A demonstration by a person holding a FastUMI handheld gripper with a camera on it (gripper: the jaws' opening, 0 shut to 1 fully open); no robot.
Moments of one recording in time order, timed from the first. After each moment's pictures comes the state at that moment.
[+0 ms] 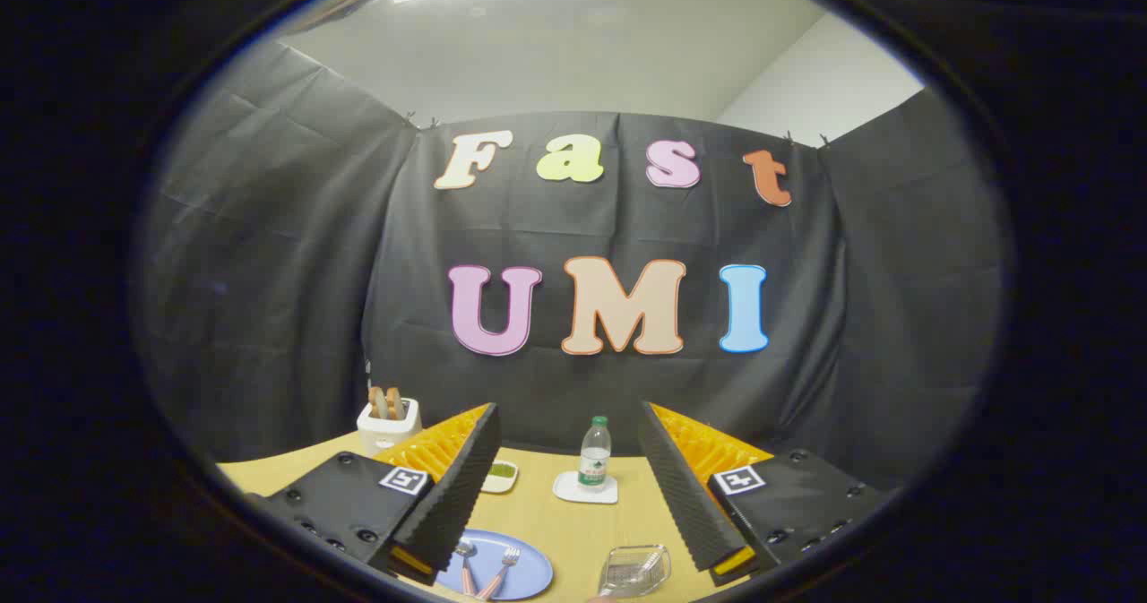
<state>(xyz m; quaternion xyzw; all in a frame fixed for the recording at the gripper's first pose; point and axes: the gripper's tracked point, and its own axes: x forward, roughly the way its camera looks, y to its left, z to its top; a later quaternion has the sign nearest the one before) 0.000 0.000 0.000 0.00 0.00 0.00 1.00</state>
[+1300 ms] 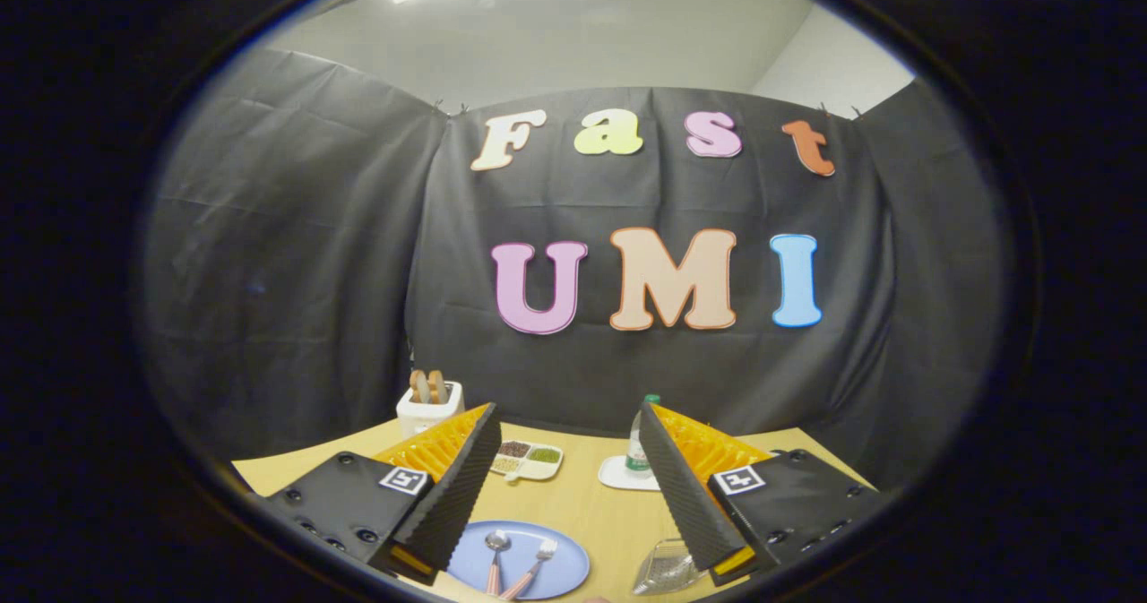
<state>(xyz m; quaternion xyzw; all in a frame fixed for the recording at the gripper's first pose) 0.020 0.035 -0.047 0.02 0.05 0.07 1.00</state>
